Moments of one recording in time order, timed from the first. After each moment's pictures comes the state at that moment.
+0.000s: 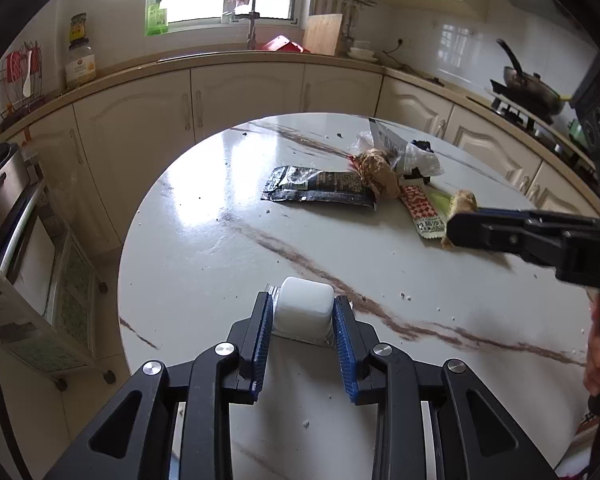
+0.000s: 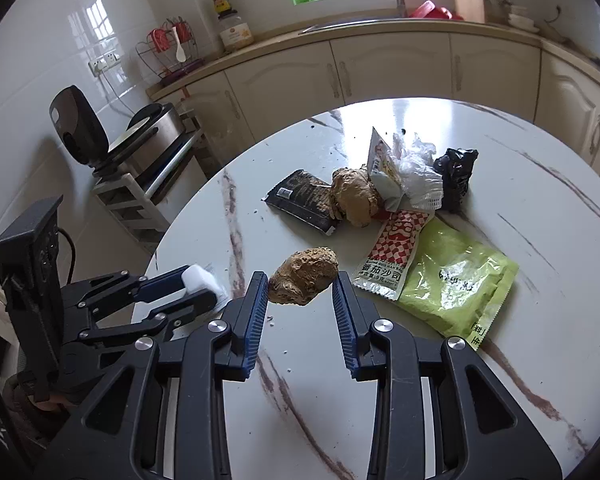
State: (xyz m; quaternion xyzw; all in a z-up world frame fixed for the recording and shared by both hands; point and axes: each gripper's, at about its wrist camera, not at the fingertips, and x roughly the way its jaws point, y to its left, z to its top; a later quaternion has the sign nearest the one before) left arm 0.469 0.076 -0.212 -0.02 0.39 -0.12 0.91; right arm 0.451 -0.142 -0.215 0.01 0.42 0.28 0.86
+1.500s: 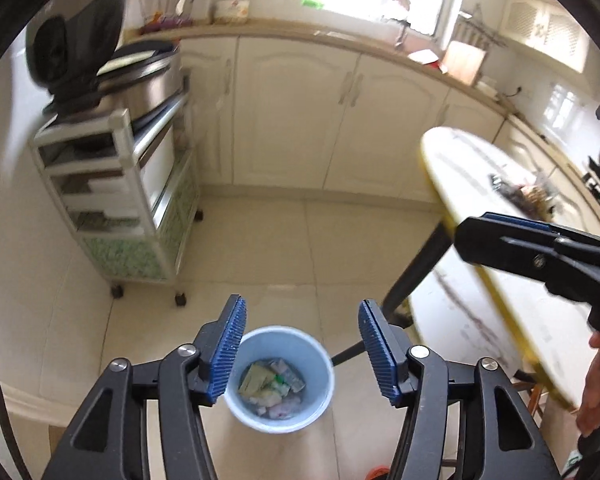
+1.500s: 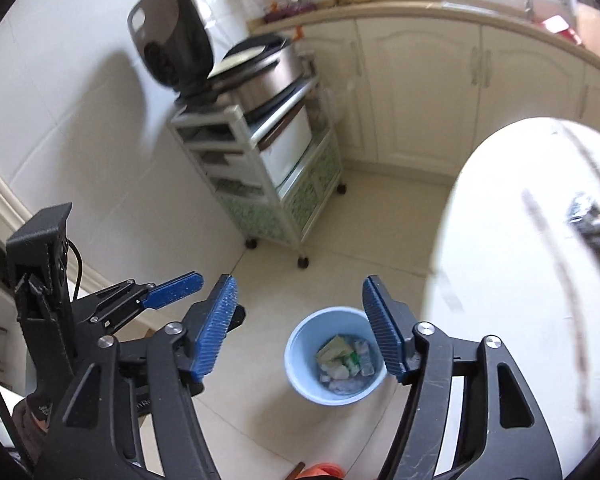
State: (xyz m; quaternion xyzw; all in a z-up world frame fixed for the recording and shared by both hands) left arm 0.357 0.266 -0.210 -0.12 0.41 0.04 0.91; right arm 0.397 0.094 -0.231 -0.06 0.44 0.39 0.81
